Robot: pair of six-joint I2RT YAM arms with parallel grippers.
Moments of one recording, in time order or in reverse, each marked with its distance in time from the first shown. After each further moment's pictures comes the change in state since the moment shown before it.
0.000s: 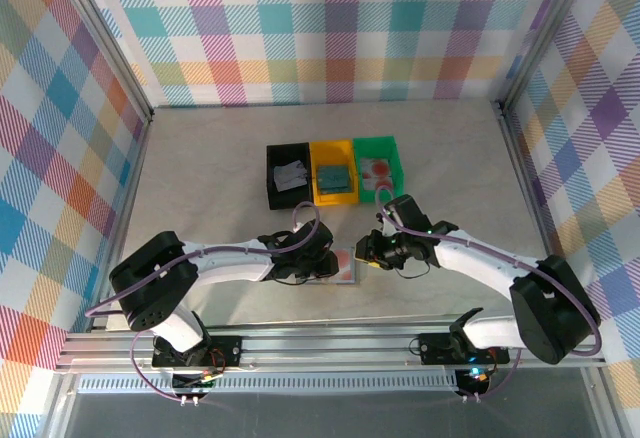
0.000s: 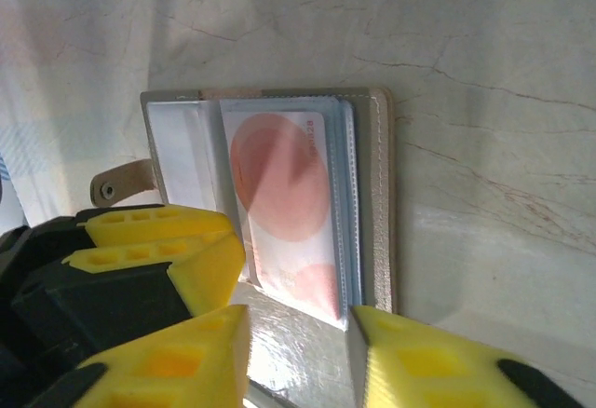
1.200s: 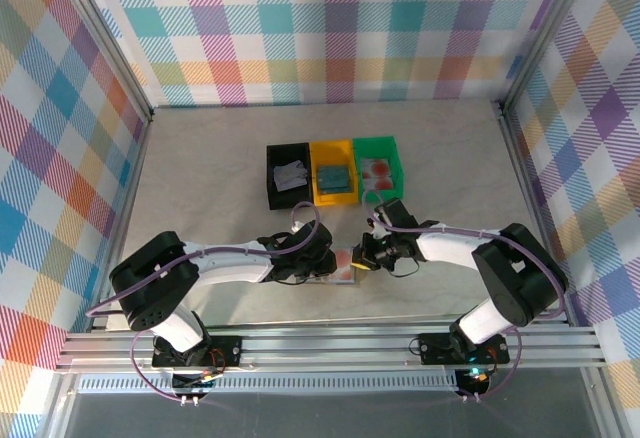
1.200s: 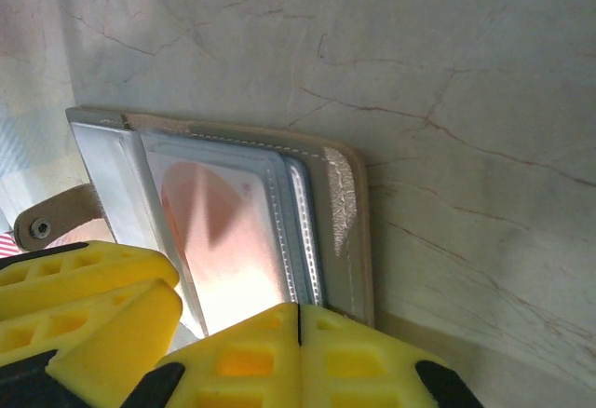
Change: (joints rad) left arm 0.000 0.000 -0.019 0.047 -0.056 0.003; right arm 0.000 0.223 -0.008 0.176 -0.058 0.014
